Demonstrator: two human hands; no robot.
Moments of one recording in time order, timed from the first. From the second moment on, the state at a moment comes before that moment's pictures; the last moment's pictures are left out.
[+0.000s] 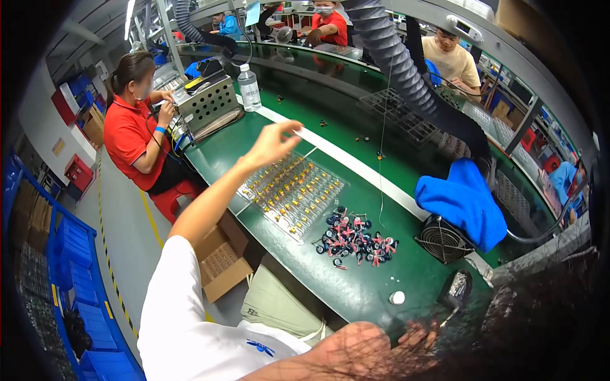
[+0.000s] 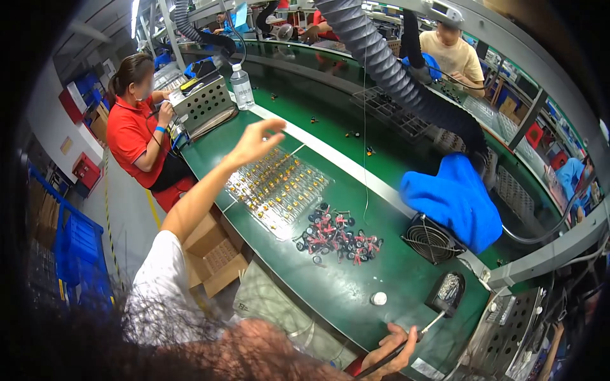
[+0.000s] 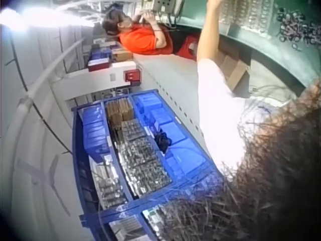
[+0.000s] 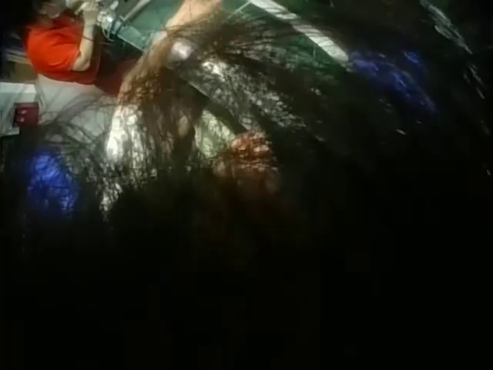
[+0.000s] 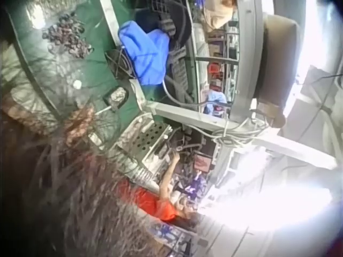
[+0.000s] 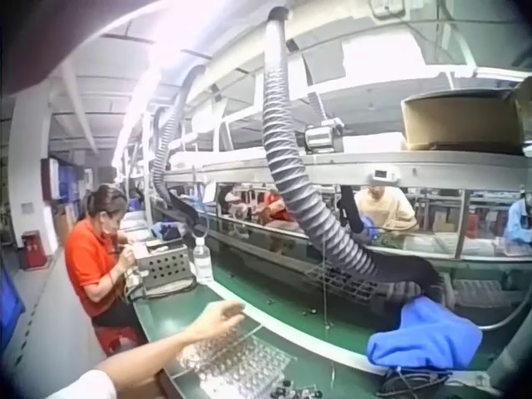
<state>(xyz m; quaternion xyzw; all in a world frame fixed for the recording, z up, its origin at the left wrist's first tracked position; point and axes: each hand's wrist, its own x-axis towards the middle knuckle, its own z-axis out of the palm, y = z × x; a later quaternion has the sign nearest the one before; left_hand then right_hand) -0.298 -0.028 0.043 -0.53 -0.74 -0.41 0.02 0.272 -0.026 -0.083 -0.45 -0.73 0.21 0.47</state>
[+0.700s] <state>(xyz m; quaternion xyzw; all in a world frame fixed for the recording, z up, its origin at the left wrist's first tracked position) -0.535 0.014 0.033 -0.28 -0.81 -0.39 0.33 0.273 0.065 -0.150 -0.53 -0.61 0.43 0.40</state>
